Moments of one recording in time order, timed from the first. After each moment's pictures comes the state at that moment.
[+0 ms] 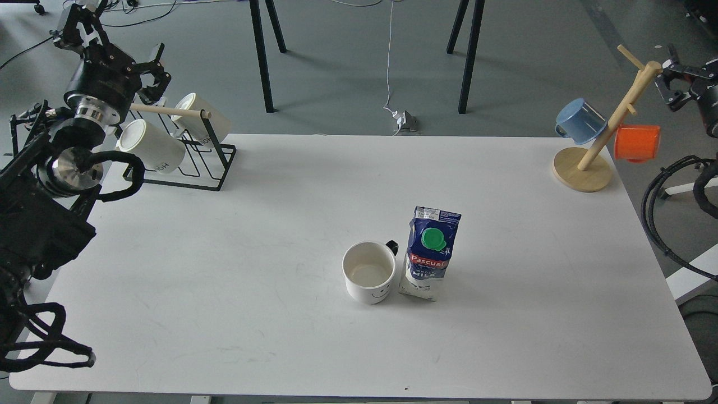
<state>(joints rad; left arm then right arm) -0.84 0.33 -0.95 -0.50 0.11 -0.42 -0.28 0.73 -0.48 1.22 0.53 0.02 0.49 0.14</state>
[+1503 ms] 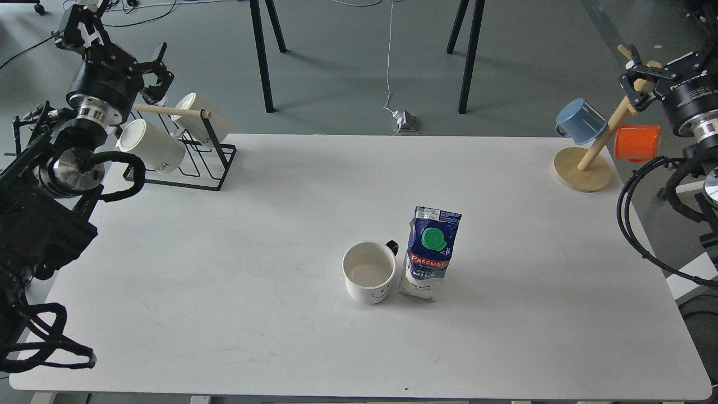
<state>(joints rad) -0.84 0.34 -0.94 -0.50 0.08 -0.45 -0.28 0.71 -0.46 1.16 0.61 0.04 0.49 0.14</state>
